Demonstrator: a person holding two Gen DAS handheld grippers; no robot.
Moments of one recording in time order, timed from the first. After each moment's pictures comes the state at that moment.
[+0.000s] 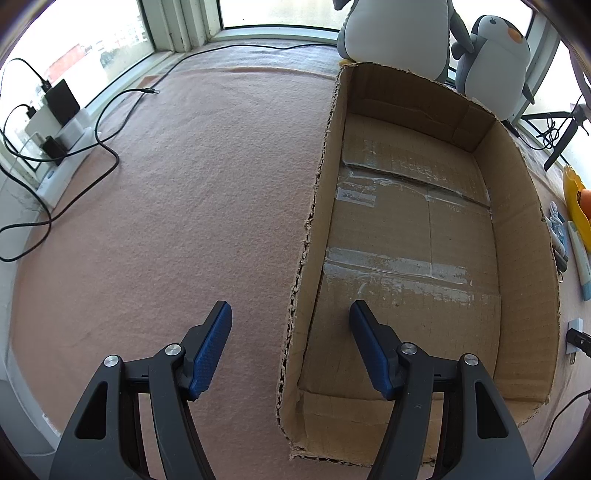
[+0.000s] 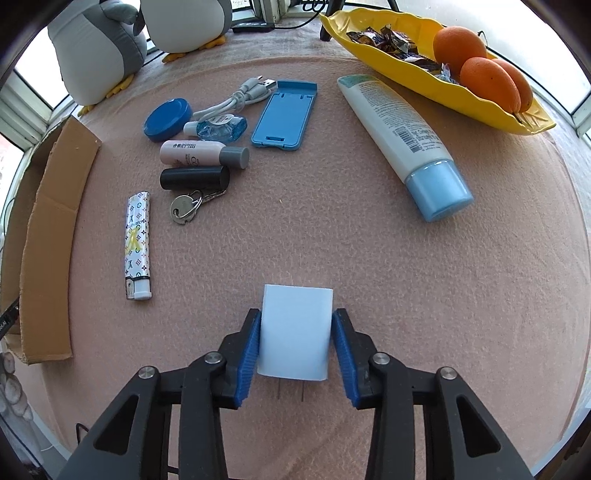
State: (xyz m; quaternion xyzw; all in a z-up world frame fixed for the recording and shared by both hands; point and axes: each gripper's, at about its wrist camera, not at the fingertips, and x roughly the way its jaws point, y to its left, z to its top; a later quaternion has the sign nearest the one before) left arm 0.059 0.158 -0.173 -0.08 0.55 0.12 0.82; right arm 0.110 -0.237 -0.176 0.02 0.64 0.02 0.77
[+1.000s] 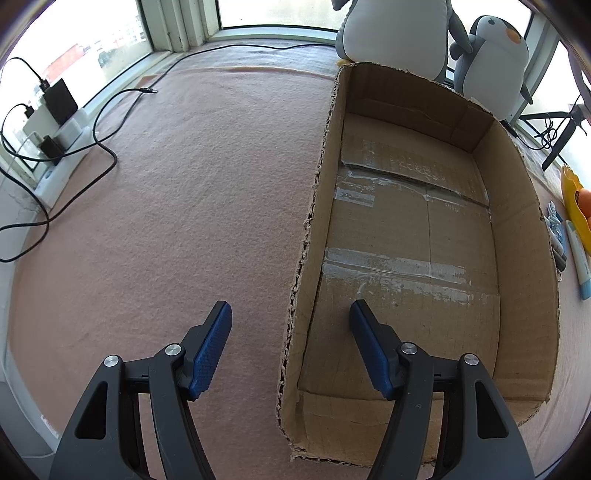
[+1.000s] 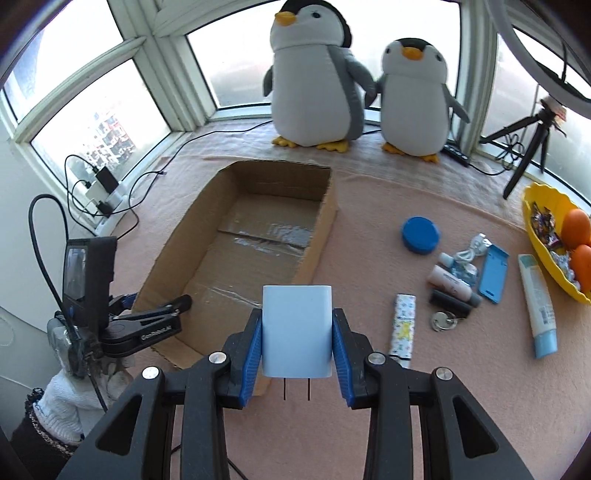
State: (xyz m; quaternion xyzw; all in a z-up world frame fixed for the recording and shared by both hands) left arm 0.058 0.160 -0.174 -0.08 0.55 0.11 0.82; right arm 0.088 -0.057 -0.069 -0.03 0.51 0.25 0.82
